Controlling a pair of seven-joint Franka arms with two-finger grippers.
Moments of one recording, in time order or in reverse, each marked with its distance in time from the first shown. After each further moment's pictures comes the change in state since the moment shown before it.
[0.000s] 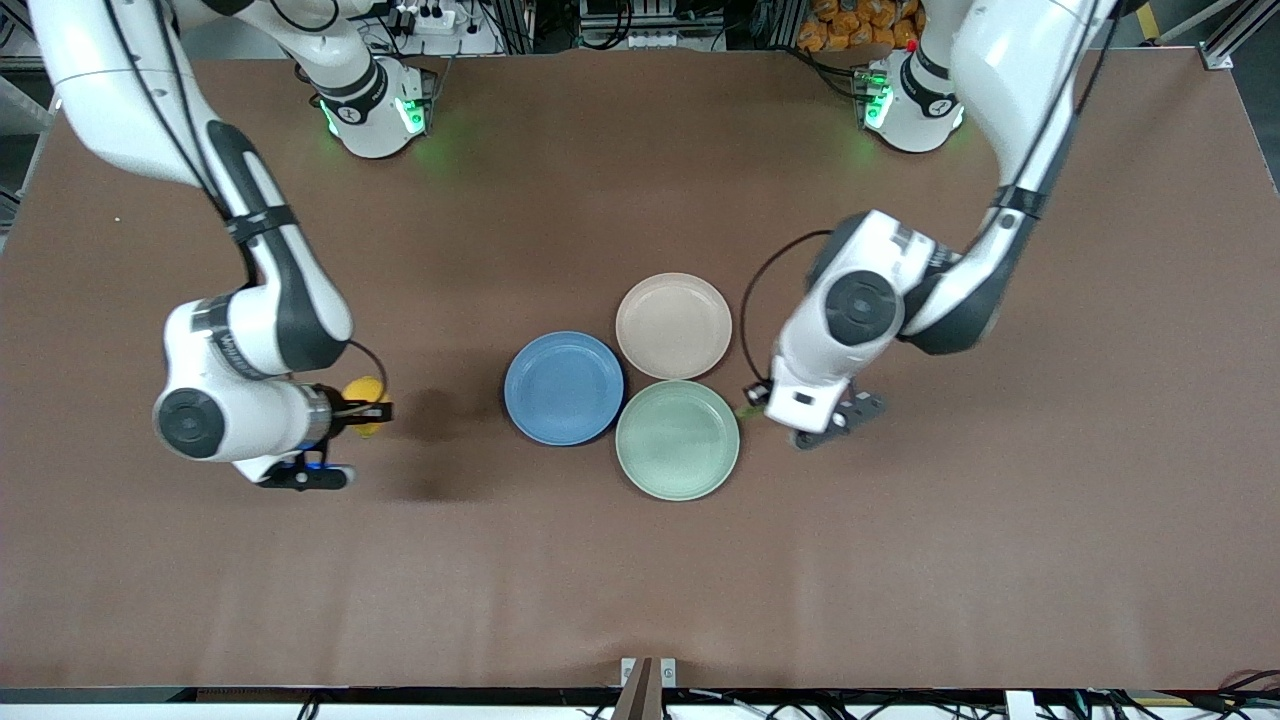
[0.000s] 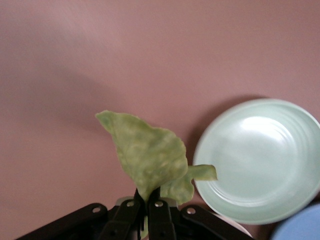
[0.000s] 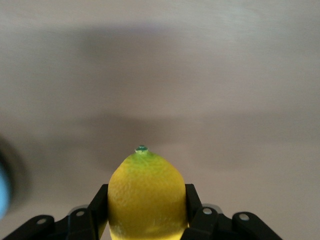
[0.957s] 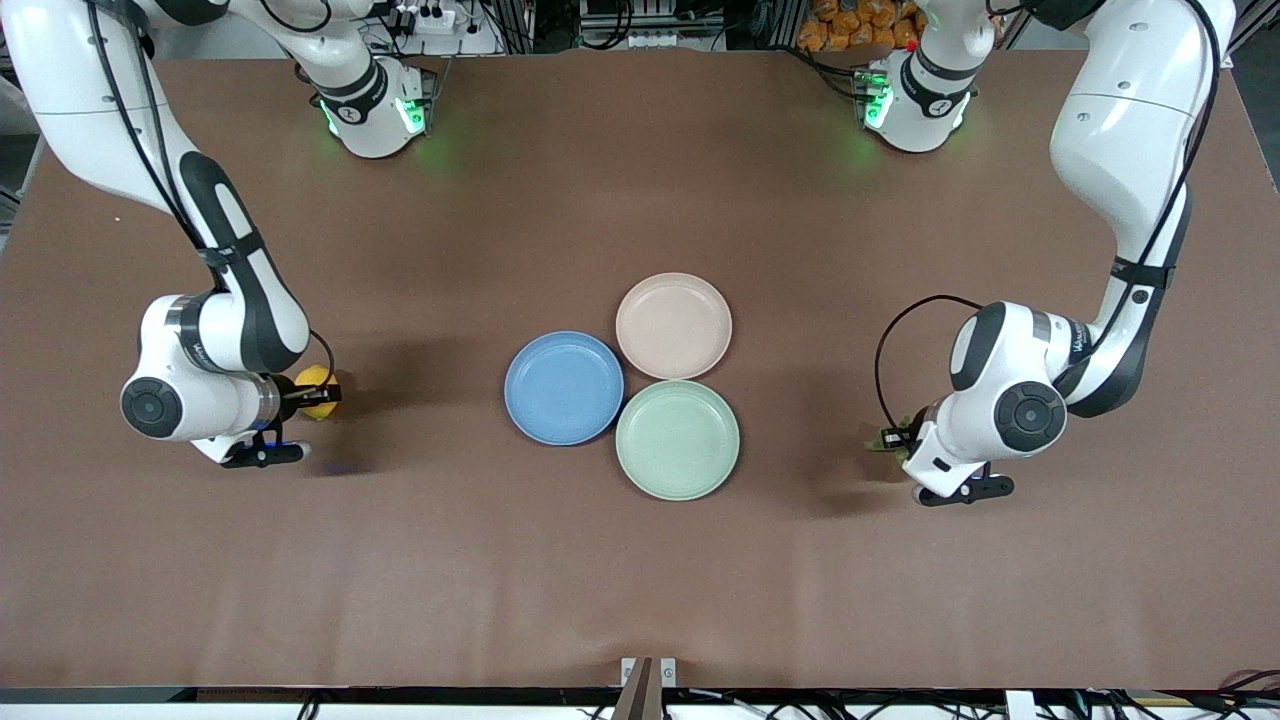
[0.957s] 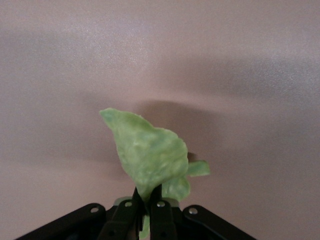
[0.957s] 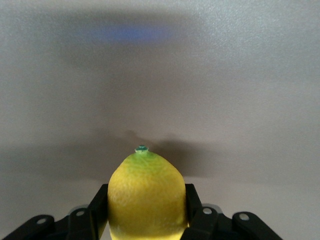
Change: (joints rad) left arm 0.234 0.130 0.002 -0.007 0.123 0.011 0.445; right arm -0.020 -0.015 -0.121 -0.229 -0.007 0.217 -0.196
